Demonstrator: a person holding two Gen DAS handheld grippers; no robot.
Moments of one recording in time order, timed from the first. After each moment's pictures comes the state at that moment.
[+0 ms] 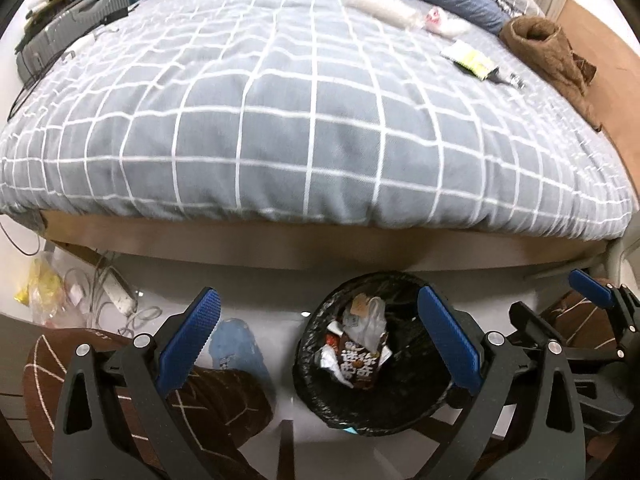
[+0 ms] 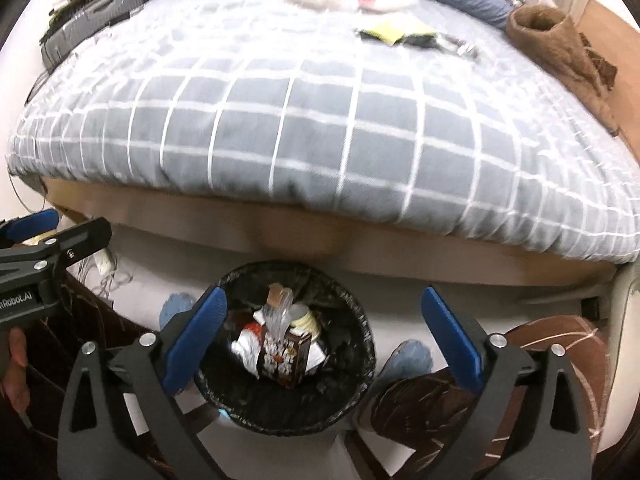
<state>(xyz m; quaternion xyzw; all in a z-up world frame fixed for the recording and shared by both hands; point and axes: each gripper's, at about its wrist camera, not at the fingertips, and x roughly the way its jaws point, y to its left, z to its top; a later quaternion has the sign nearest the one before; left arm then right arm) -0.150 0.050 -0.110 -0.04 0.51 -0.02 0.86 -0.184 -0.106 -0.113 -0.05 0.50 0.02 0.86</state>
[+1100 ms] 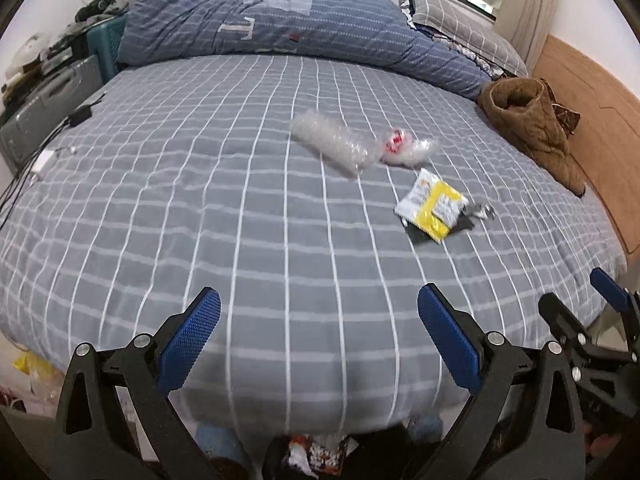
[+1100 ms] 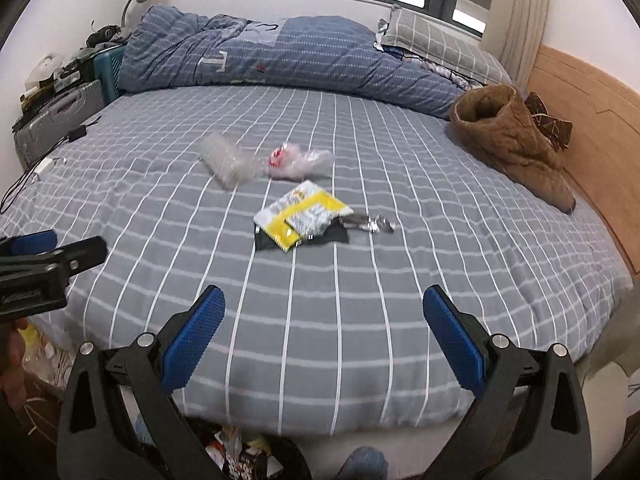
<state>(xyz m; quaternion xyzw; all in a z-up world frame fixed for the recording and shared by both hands) 0.000 -0.005 0.002 -0.04 0.42 -0.04 0.90 -0.061 -0.179 0.014 -0.04 0.36 -0.03 0.93</state>
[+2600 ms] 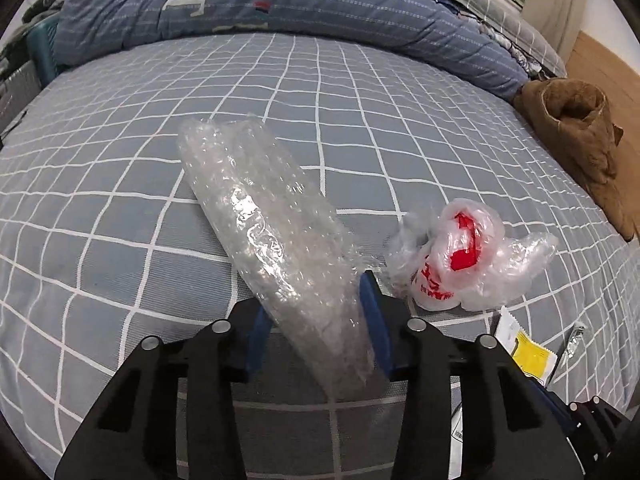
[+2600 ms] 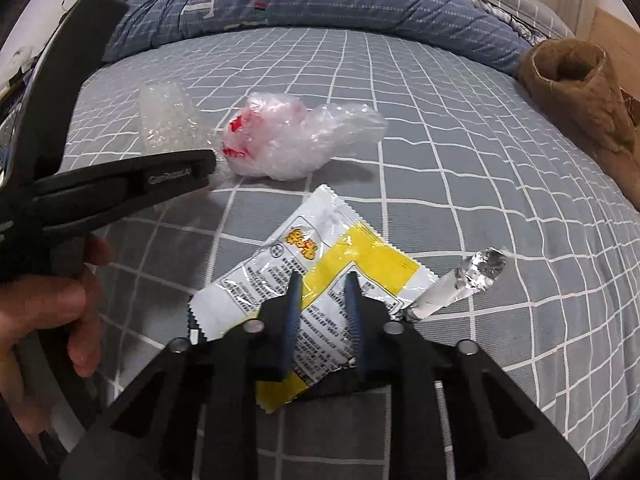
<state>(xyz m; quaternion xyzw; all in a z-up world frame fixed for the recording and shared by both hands) 0.253 -0.078 -0.092 -0.05 0.44 -0.04 0.90 0.146 -0.177 -0.097 -0.01 0.45 0.01 0.89</state>
